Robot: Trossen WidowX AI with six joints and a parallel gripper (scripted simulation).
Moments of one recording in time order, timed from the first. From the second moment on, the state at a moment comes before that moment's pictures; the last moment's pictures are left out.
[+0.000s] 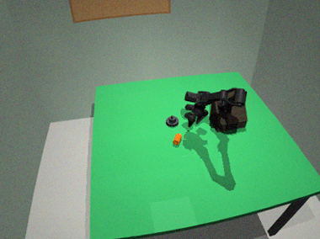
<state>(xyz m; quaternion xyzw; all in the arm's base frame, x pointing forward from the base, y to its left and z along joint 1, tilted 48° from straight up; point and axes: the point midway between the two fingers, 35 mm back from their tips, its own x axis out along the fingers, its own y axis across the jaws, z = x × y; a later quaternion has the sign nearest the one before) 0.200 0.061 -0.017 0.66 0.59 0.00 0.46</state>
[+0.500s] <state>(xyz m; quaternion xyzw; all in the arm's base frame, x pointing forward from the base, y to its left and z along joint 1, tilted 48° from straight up) 0.268 0.065 0.012 0.77 0.59 -0.16 0.20</state>
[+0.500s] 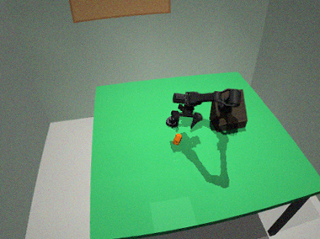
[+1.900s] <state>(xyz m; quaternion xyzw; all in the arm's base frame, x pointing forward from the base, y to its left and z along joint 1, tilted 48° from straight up) 0.319 0.111 0.011 0.77 0.56 -0.29 -0.03</state>
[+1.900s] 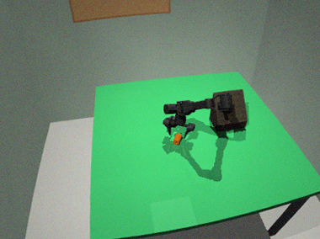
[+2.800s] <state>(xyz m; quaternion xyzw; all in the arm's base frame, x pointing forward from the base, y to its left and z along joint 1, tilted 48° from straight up) 0.316 0.131 -0.006 0.77 0.57 -0.29 -0.03</state>
